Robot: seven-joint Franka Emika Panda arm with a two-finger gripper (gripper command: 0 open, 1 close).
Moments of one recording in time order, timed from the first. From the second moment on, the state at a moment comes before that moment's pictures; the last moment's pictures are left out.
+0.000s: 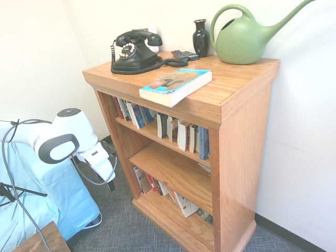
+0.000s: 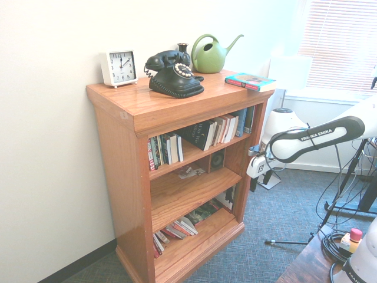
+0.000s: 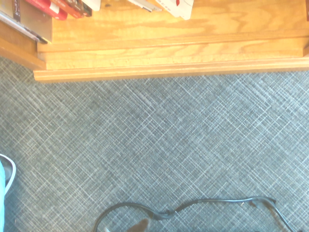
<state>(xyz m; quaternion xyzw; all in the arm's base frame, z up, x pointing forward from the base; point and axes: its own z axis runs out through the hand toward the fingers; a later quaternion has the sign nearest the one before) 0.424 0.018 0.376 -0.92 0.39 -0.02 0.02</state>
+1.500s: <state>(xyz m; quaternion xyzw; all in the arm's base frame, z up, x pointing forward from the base) 0.499 -0.057 0.566 -0.73 0.35 -0.19 -0.55</state>
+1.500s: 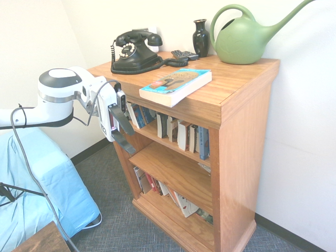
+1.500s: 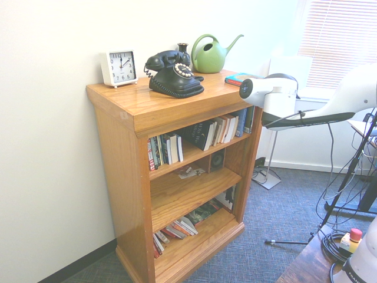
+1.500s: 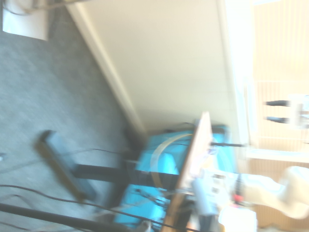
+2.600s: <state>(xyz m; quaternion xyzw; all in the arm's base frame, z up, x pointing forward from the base) 0.586 -0.031 0.600 -0.73 0.22 -0.27 -0.59</state>
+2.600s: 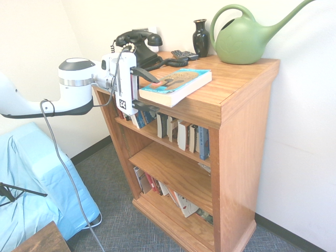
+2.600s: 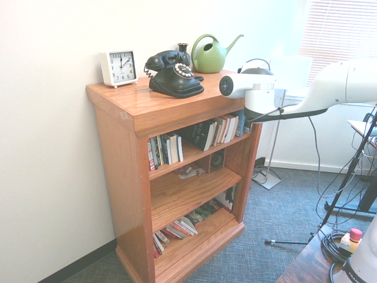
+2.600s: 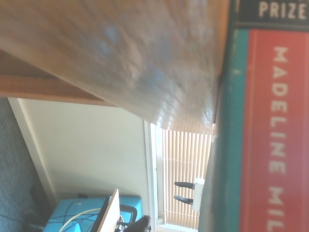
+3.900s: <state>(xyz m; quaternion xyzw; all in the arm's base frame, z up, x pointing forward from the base) 0.614 -0.057 0.611 -0.71 0.27 -0.25 -0.60</state>
